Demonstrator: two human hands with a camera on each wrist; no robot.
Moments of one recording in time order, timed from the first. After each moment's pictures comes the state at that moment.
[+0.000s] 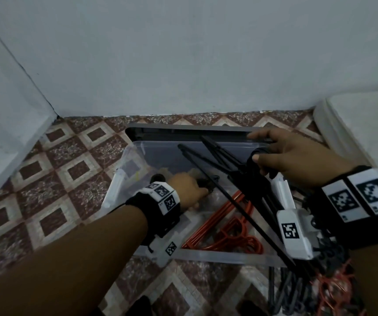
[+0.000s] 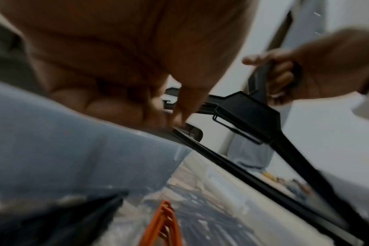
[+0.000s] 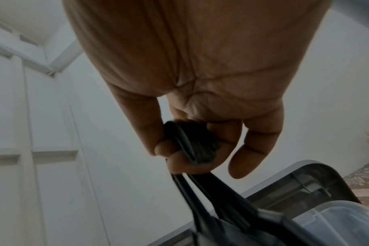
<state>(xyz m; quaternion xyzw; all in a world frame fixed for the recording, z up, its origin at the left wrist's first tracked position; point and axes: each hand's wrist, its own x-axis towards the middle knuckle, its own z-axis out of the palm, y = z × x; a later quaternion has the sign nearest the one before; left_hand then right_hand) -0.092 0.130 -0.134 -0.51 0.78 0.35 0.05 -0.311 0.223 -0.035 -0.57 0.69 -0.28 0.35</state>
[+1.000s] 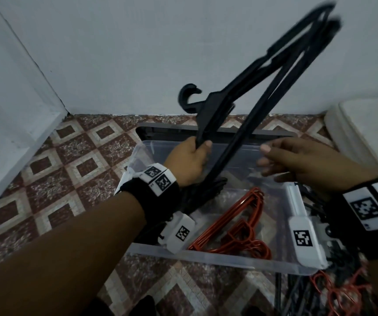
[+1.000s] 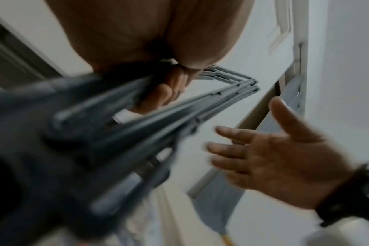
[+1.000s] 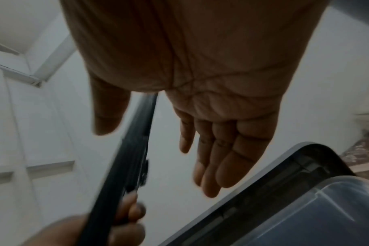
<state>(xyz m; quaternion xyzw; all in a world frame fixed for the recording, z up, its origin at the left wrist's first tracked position) -0.086 0.109 -0.093 -0.45 0.71 0.47 -0.27 -0.306 0.221 -0.044 -0.51 0.66 -0.35 0.43</state>
